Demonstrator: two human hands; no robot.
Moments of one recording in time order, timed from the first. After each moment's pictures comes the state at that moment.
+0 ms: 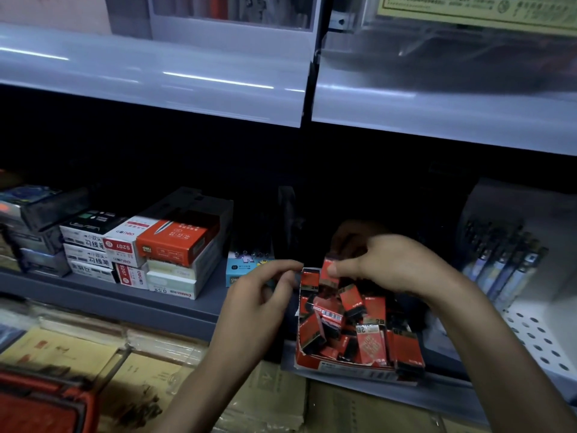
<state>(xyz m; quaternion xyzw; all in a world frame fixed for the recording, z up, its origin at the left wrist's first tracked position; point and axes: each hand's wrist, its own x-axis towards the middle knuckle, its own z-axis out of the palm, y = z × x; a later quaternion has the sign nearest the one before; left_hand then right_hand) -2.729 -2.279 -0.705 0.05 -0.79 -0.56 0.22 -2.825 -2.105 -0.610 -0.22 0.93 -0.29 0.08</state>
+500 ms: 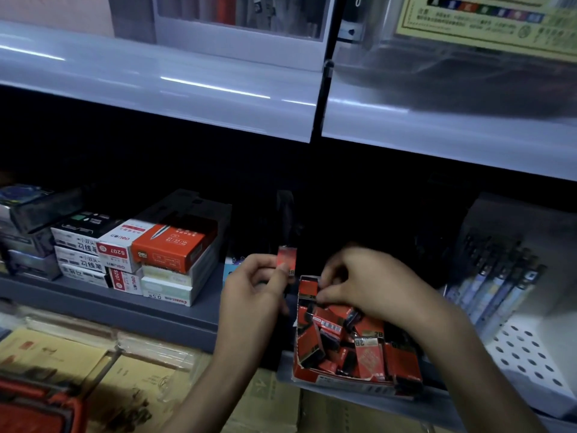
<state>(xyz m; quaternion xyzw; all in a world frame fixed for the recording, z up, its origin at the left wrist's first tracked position) -2.741 -2.274 -0.696 0.11 -0.66 -0.70 0.26 -2.811 -2.121 -0.616 -0.23 0.96 -0.13 0.05</state>
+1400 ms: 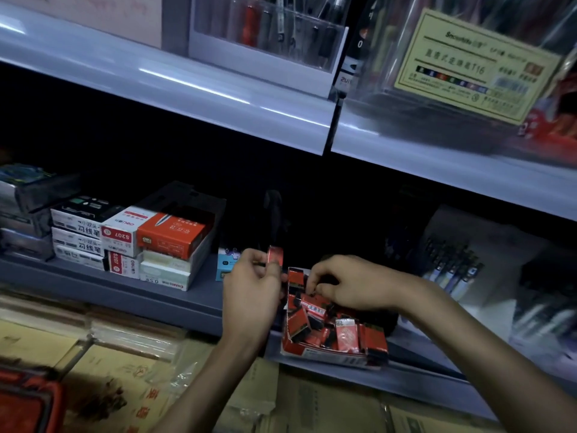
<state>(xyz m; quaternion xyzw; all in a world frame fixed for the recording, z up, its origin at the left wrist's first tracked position) -2.736 -2.262 -0.689 0.18 -0.69 -0.66 0.24 -2.811 -2.114 -0.608 -0.33 0.93 -0.06 0.15</state>
